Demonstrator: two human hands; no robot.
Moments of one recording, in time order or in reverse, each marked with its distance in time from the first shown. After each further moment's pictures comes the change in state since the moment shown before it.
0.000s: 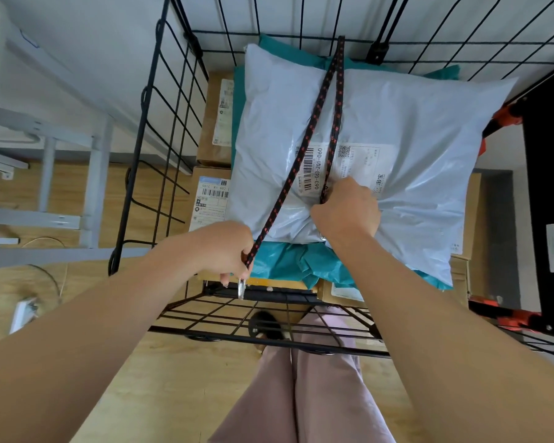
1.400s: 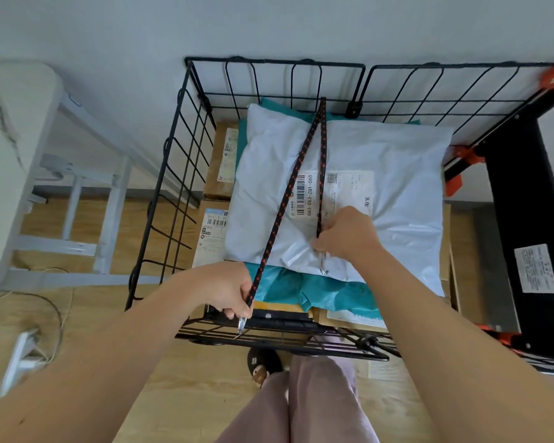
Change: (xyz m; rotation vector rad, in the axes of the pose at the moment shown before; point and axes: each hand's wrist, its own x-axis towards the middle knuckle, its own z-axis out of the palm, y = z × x) left_hand -0.033 0.017 0.008 -0.116 -0.065 -0.104; right_hand 0.000 0.014 -0.032 0.066 -0.239 -0.007
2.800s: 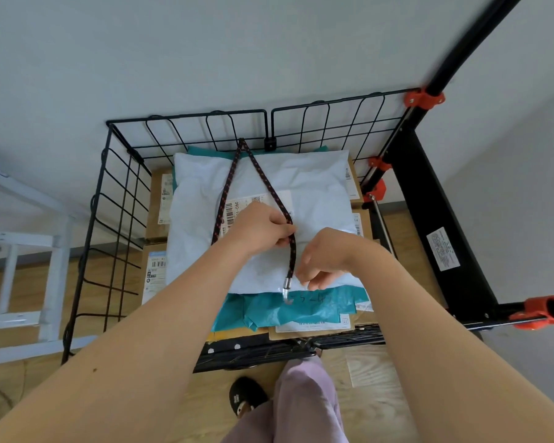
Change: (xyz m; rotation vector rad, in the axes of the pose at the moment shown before) left_hand 0.017 0.158 -0.044 -0.440 0.522 0.337; right_hand -0.053 0.054 -0.083 0.141 -0.355 -0.013
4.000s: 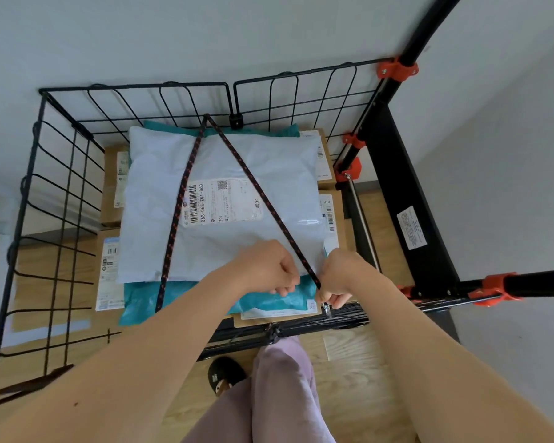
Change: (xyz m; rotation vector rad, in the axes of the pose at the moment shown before) left_hand -0.015 -0.013 0.080 0.156 -0.432 -0.013; right_hand 0.026 0.100 0.009 -0.352 0.054 0.246
